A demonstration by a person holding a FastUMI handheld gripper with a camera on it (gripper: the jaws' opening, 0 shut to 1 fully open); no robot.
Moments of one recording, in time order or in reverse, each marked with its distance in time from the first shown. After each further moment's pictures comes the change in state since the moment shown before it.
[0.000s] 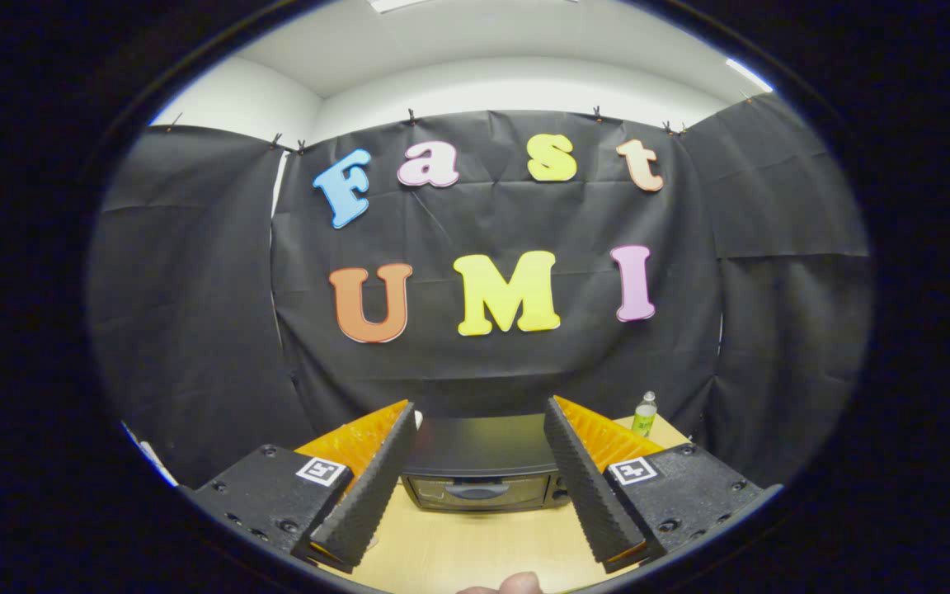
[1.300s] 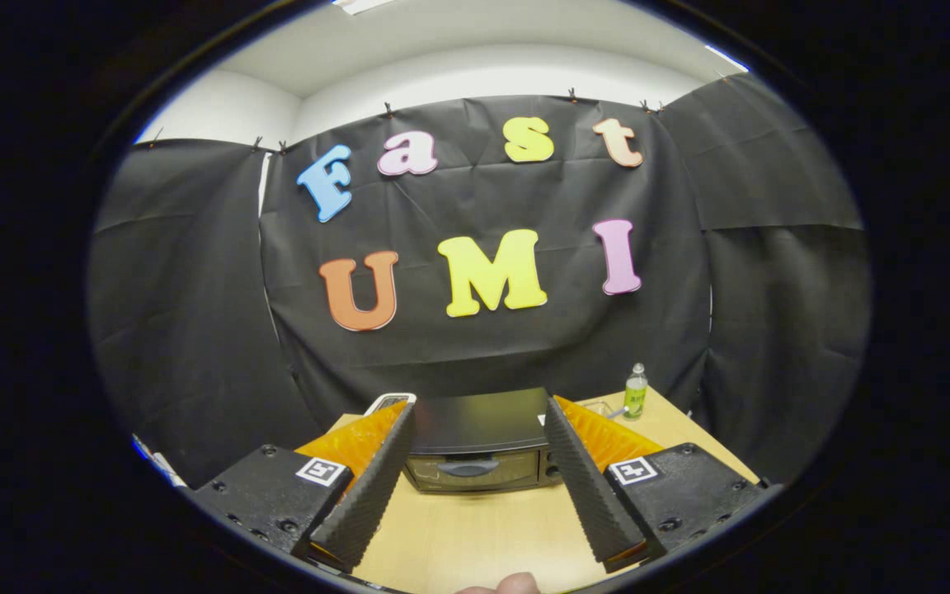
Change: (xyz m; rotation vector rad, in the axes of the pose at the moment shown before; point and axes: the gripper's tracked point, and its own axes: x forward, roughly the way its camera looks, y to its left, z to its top) arm -0.017 -0.026 -0.021 0.050 0.060 -0.022
